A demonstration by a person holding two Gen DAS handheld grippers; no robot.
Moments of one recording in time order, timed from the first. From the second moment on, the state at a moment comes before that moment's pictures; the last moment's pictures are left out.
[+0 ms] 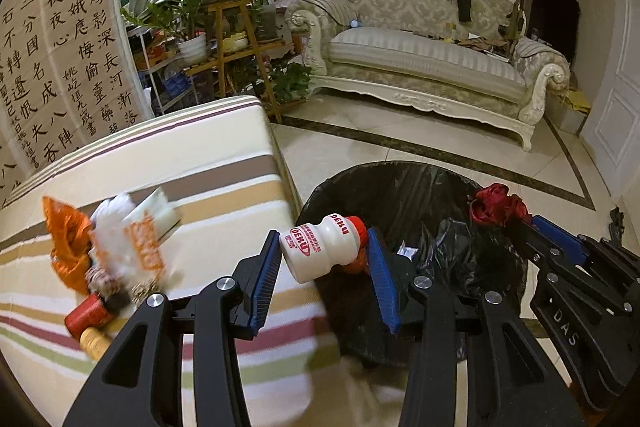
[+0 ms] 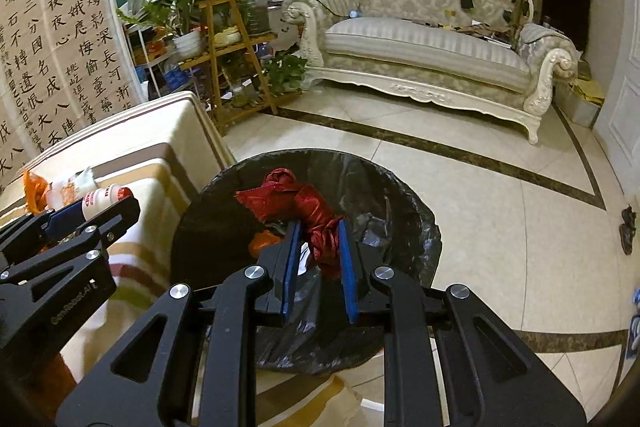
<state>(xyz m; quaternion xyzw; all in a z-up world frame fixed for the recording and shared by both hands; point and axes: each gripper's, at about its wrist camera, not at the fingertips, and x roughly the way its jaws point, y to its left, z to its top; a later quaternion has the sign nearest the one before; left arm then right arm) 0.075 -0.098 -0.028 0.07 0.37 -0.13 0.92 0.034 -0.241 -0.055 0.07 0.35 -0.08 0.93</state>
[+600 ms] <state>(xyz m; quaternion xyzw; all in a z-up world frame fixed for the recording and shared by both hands) 0.091 -0.103 -0.036 0.08 0.38 -0.11 0.92 0.045 -0.253 -0.063 0.08 0.36 -0.10 0.93</state>
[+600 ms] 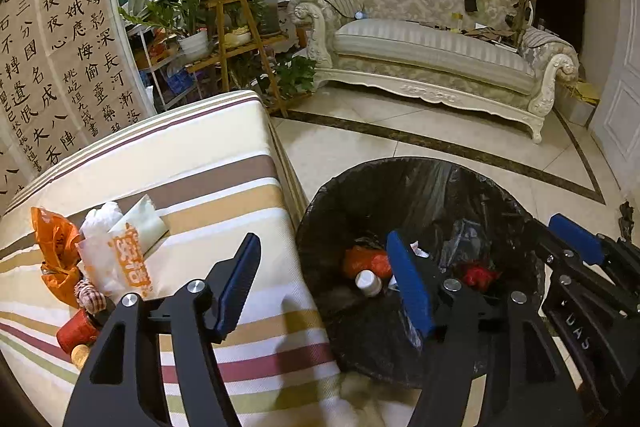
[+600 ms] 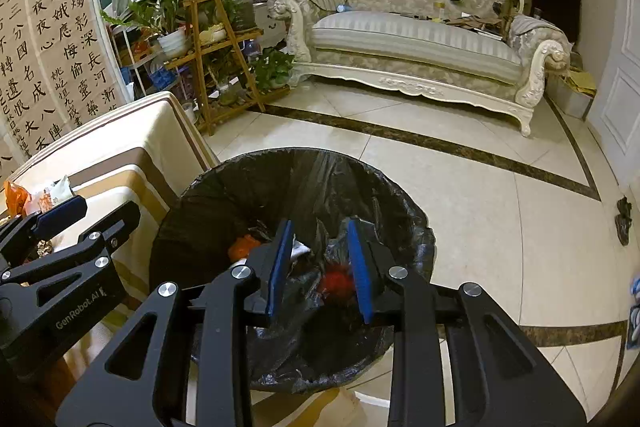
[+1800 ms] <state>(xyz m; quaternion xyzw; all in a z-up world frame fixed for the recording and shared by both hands) 0.025 0.081 -0.029 0.02 0.39 0.04 0.92 0.027 -0.091 -0.046 0.01 0.37 0.08 0.93</state>
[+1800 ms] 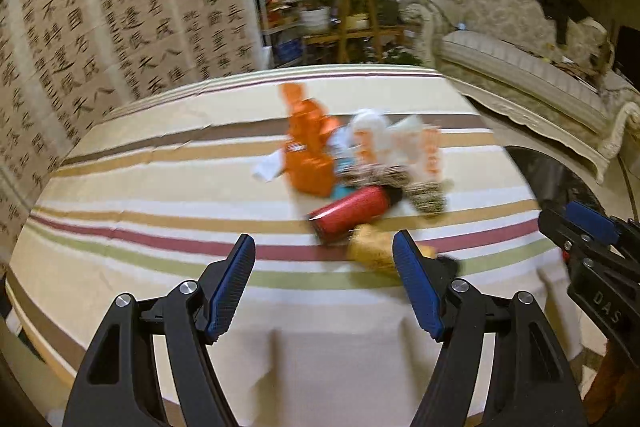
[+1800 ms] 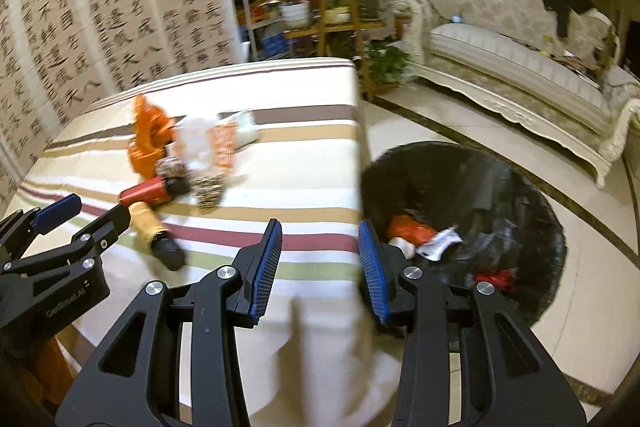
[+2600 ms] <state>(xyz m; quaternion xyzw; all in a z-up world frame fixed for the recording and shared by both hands) 0.021 0.181 -0.040 -0.03 0.39 0.12 0.91 0.032 0.016 -0.055 -0.06 0.40 0.18 0.90</state>
